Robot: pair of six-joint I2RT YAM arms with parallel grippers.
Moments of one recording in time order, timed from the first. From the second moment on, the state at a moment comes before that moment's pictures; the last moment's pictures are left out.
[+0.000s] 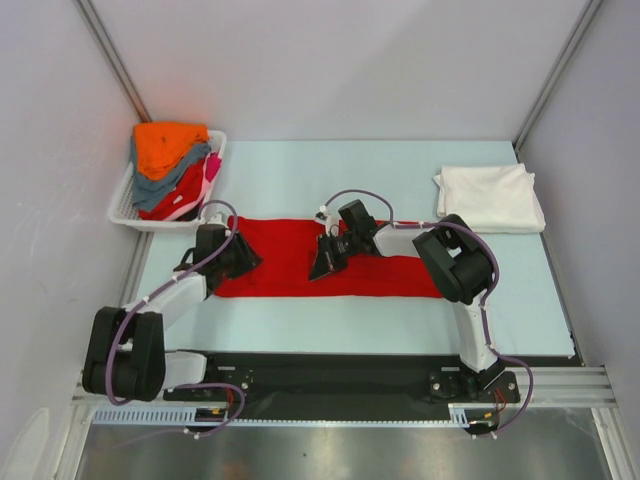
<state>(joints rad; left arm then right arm) -0.14 1.26 0.53 -0.04 0.13 -0.59 0.64 2.10 1.24 0.01 -0.83 0.46</state>
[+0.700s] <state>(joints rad) -0.14 1.25 0.50 0.00 0.15 -0.59 0.64 2.10 1.24 0.01 -0.85 0.46</state>
